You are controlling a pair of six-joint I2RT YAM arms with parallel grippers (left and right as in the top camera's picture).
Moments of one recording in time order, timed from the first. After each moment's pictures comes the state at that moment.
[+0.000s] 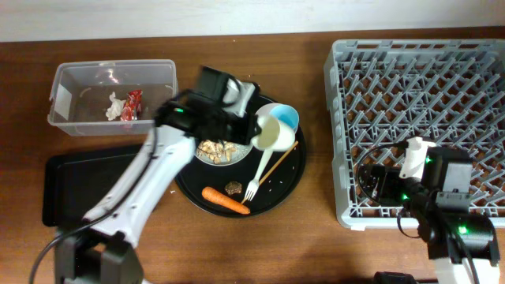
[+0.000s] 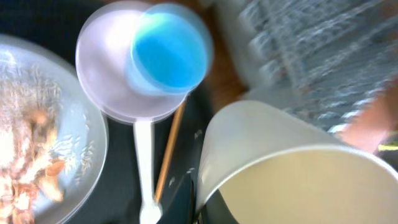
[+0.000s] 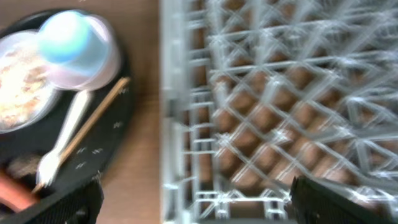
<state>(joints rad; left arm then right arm) -0.41 1.69 1.41 -0.72 0.51 -0.17 -0.11 0.86 0.87 -0.90 -0.20 0.09</state>
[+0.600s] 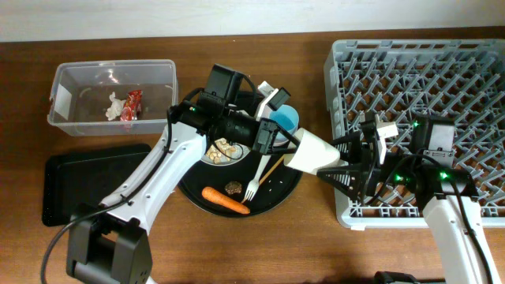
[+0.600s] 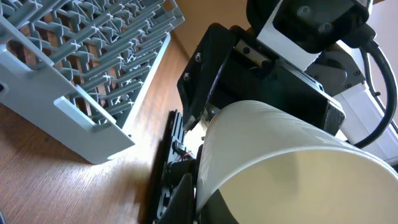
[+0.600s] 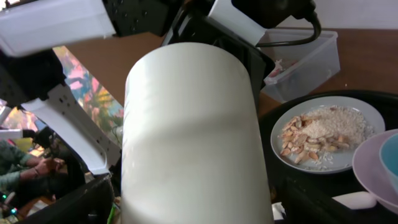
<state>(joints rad) -0.45 1.75 1.42 -0.62 1.27 -0.16 -0.14 1.17 0.87 -0.62 -1.45 -0.37</state>
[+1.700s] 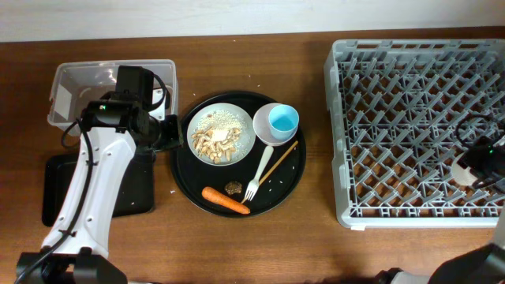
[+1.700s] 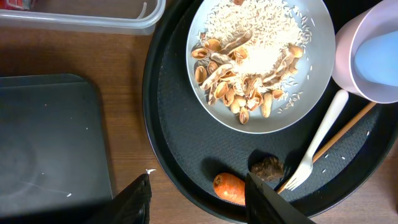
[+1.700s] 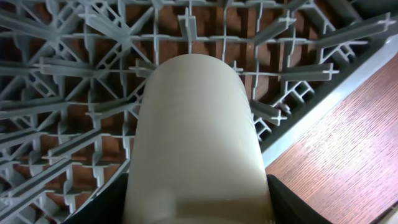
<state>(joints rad) -0.08 1.59 1.42 -1.10 0.12 -0.18 -0.67 1.51 1.34 -1.11 0.05 0.14</state>
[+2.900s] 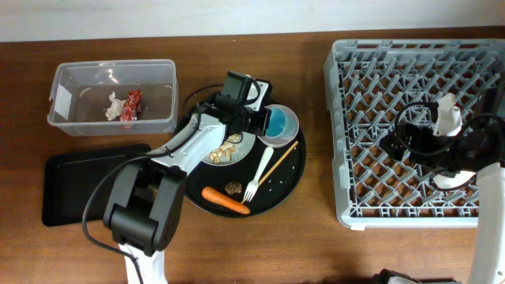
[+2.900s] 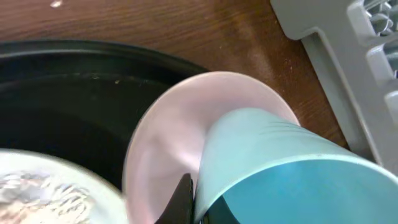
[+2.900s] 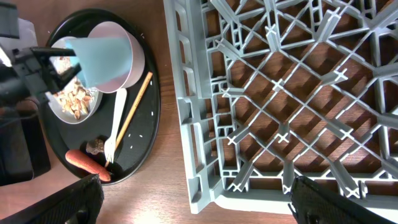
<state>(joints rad) -0.44 2.03 1.42 -0.32 0.33 -0.15 -0.38 1.33 1.36 -1.29 -0.47 -0.05</state>
